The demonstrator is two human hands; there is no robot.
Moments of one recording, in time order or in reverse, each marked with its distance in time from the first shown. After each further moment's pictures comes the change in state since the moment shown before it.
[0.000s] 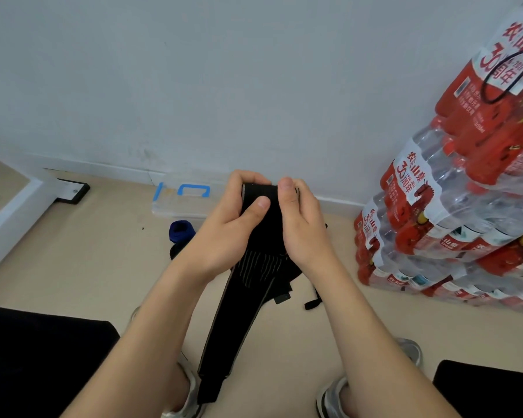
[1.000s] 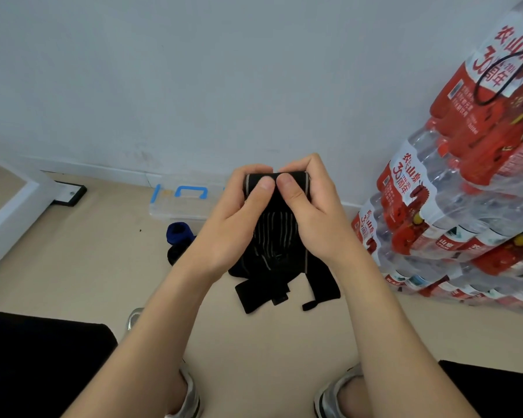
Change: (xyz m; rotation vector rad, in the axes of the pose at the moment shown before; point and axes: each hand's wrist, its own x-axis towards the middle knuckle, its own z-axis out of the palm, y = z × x) left_hand 0.002 0.013 0.015 -0.085 0.058 -0.040; right_hand 0.006 -0.032 -0.032 -0.091 -0.134 -0.129
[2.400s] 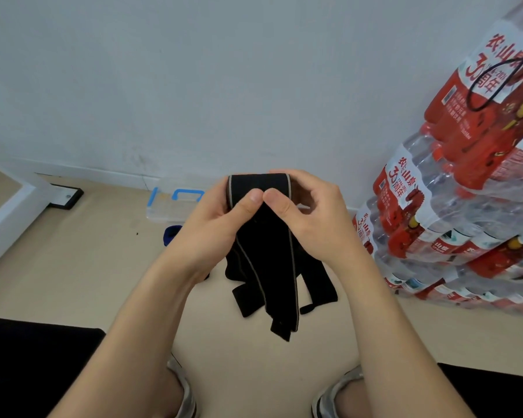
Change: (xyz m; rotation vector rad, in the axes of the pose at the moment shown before) left_hand 0.002 -0.003 -0.021 -0.080 -0.052 -0.016; right_hand 0.000 0.004 -0.013 -0.114 -0.027 0.005
